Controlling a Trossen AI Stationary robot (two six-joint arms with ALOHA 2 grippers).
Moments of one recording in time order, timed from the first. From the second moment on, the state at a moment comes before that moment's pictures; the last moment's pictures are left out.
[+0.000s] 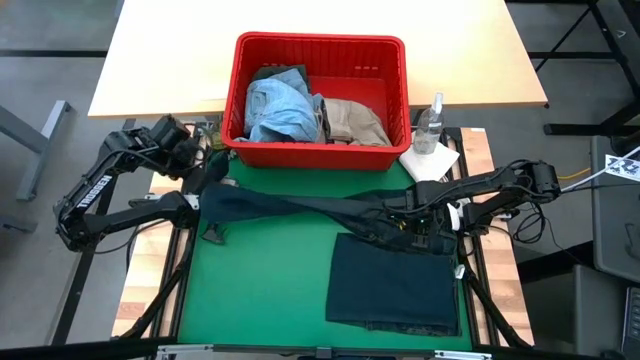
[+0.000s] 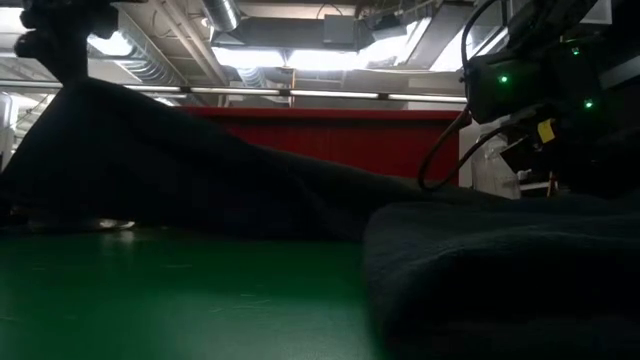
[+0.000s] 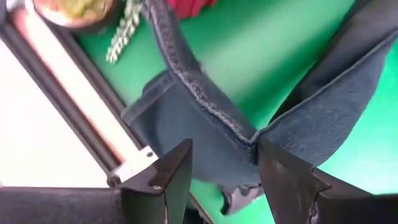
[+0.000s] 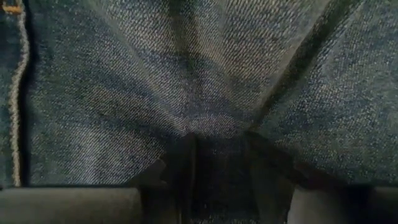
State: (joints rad) left arm 0.81 0.74 1.09 -1.55 0.09 -0.23; right arm -0.14 1.43 0.73 -1.10 -0.07 0.17
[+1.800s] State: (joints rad) left arm 0.79 1.03 1.07 -1.32 -0.07 -0.47; right arm -0.14 1.43 0.73 -1.09 -0.05 0.17
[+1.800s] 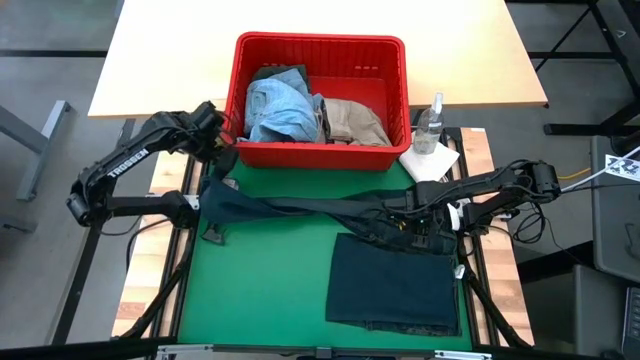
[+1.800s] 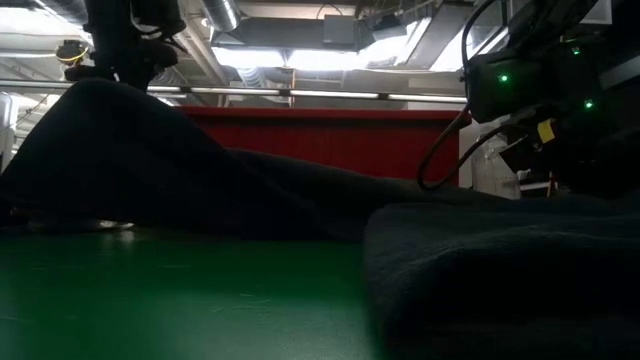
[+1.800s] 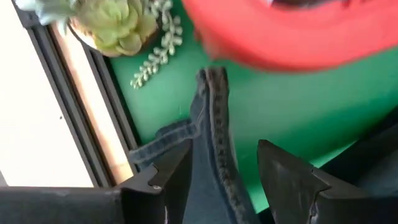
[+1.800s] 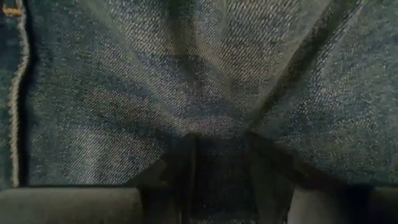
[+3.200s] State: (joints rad) left arm 0.46 0.59 1.04 -1.07 -0.19 -0.56; right arm -0.14 1.43 0.76 -1.11 -0.08 0.06
